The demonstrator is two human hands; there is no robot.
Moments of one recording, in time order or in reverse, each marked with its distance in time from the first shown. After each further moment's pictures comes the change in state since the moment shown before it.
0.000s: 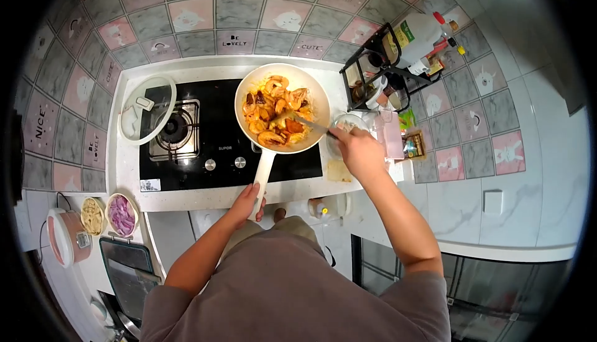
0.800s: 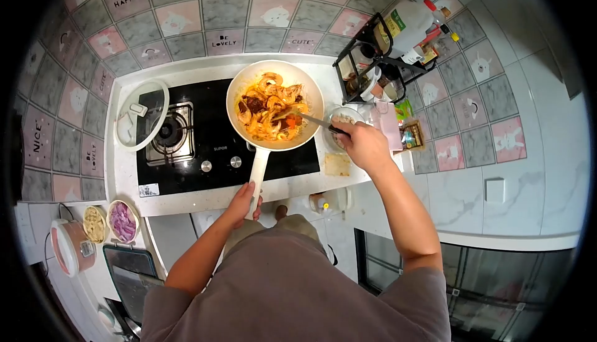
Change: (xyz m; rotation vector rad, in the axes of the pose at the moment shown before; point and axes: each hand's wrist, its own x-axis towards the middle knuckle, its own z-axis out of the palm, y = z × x) left_hand 0.002 0.000 -0.001 0.020 0.015 -0.008; right_hand 0.000 0.022 -0.015 0.186 -0.111 0.105
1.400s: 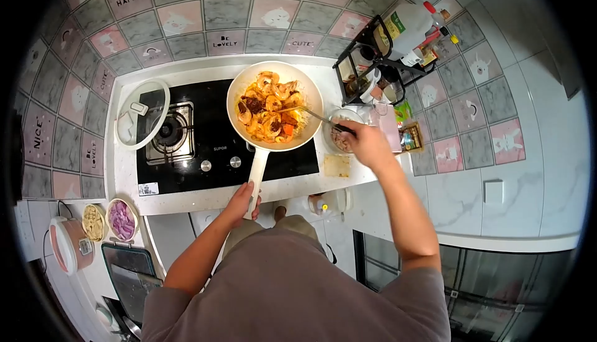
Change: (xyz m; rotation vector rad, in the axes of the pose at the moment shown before) left_hand -0.001 0.003 0.000 0.001 0.009 0.006; right_hand 0.005 0.013 0.001 0.122 -0.047 0.080
